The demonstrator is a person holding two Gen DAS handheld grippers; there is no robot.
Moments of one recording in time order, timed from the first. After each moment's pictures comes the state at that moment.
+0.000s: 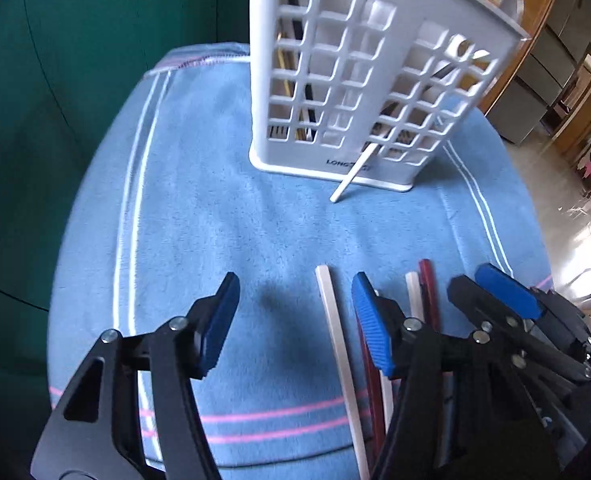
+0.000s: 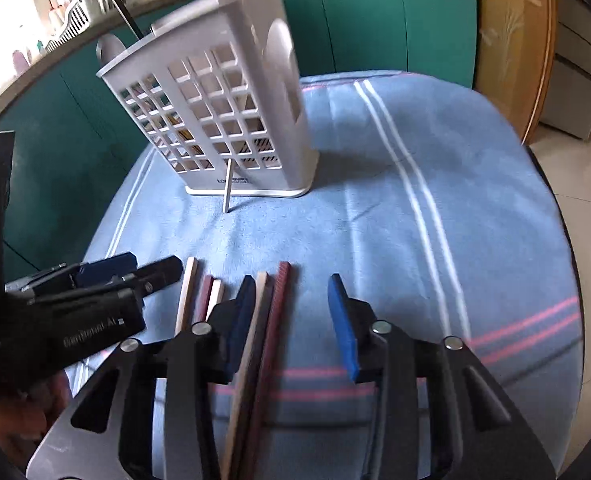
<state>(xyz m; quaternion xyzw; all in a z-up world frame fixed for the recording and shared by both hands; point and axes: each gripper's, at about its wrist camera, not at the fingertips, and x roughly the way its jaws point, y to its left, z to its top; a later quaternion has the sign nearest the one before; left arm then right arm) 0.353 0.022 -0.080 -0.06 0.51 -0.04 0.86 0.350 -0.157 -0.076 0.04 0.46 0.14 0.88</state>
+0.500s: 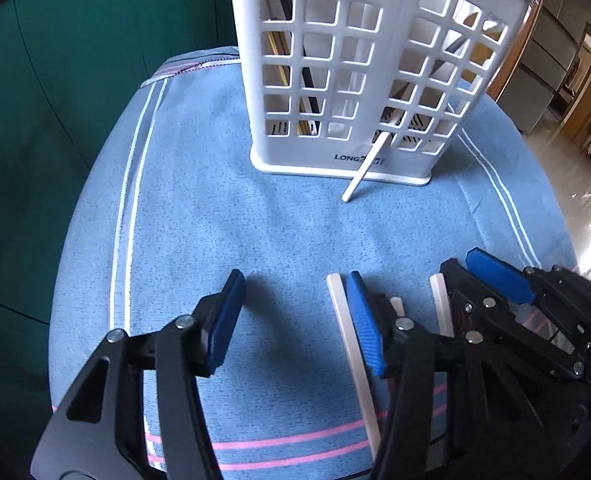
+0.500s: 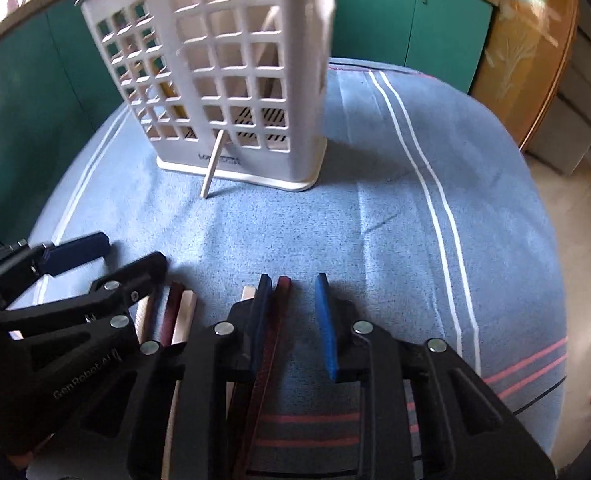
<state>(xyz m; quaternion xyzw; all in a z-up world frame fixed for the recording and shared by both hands) 0.354 0.013 -0.093 -0.01 0.49 -0.02 0.87 0.366 -0.123 -0.098 -0.06 0.47 0.10 0.88</state>
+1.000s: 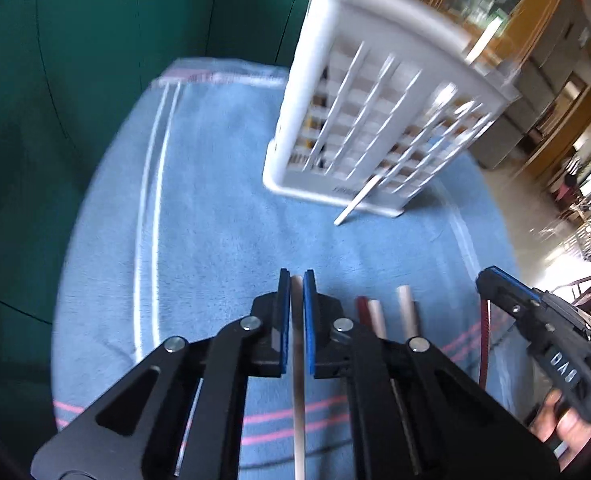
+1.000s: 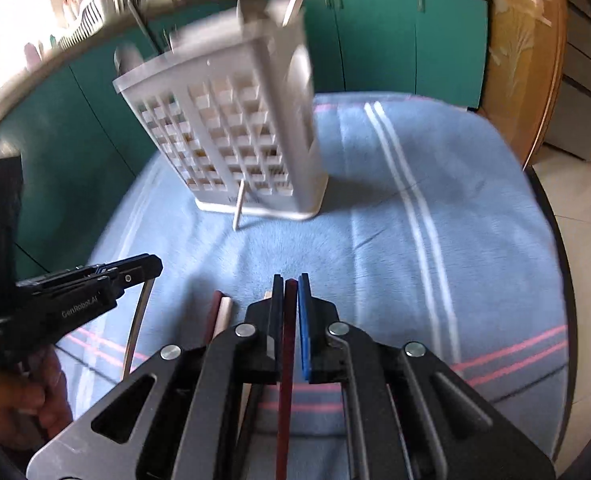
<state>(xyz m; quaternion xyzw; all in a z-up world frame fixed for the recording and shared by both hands) 0.331 0.063 -0.052 -0.11 0.46 -0.08 0.88 0.330 -0.178 -0.036 0.06 0.42 0.17 0.89</state>
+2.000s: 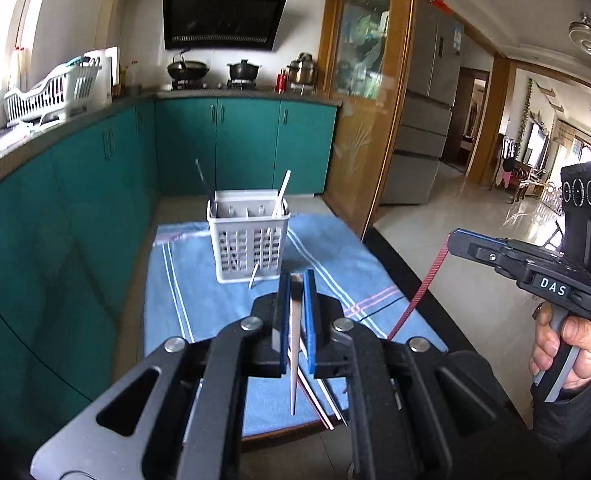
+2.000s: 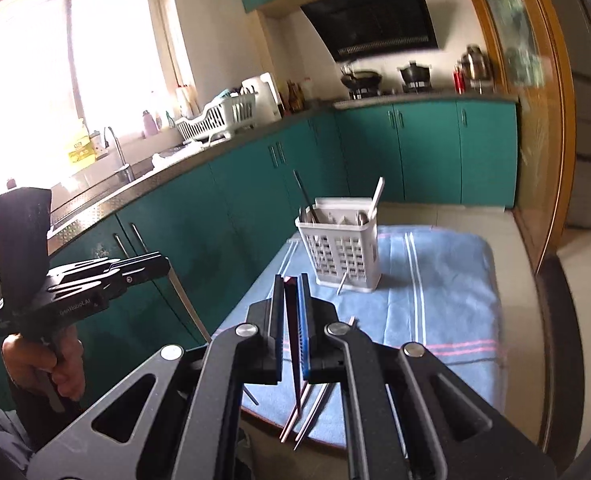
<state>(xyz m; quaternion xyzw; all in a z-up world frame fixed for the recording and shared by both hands) 0.103 0.042 0.165 -0.01 0.26 -0.18 0.95 0.131 -0.221 0.153 0.06 0.24 0.28 0.93</state>
